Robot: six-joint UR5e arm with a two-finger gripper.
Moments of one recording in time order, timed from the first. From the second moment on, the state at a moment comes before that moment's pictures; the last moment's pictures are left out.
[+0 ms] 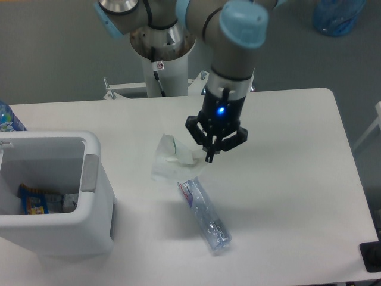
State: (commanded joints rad) arm 2.63 -1.70 -1.55 -1.11 1.08 0.65
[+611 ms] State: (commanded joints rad) arm 2.68 -1.75 -1.33 -1.04 0.89 0.30
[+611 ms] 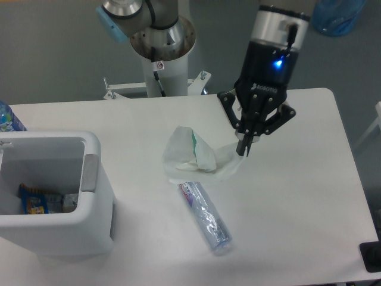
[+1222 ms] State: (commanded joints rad) arm 2.57 -1.67 -1.38 -1.04 0.89 0.13
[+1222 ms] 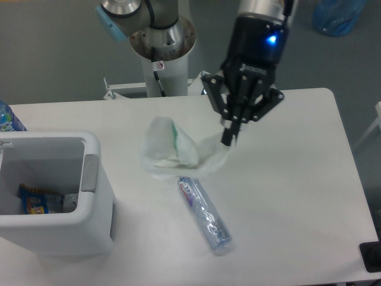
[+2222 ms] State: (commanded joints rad) arm 2.25 -1.76 -1.46 -0.98 0.91 0.15
